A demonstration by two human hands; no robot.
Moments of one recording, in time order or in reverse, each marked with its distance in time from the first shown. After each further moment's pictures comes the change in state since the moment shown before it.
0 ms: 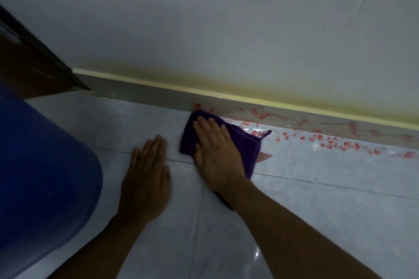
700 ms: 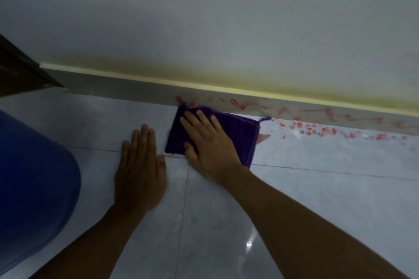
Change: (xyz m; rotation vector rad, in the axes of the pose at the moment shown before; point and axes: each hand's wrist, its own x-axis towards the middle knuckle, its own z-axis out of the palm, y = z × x) left_hand 0.014 0.030 -0.002 0.053 -0.081 -0.088; right_hand -0.009 0.025 -0.007 -0.054 0.002 -0.062
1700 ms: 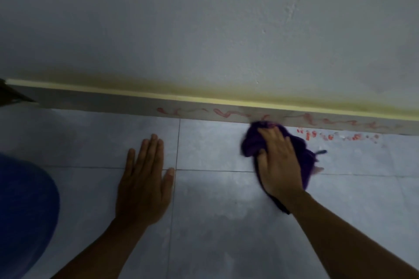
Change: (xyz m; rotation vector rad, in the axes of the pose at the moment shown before) left_hand 0.009 0.018 0.020 -0.020 0.036 0.200; right_hand -0.111 0.120 -0.031 0.098 0.211 0.504
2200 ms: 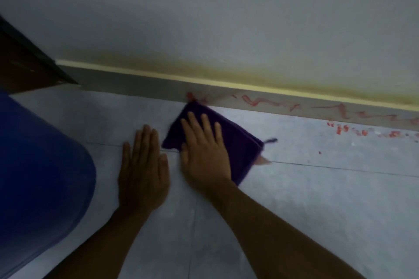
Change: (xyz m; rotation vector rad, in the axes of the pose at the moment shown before) left_hand -0.029 -0.034 -0.020 0.008 0.001 -0.227; right_hand -0.009 -0.200 0.083 -0.050 -0.113 -0.332
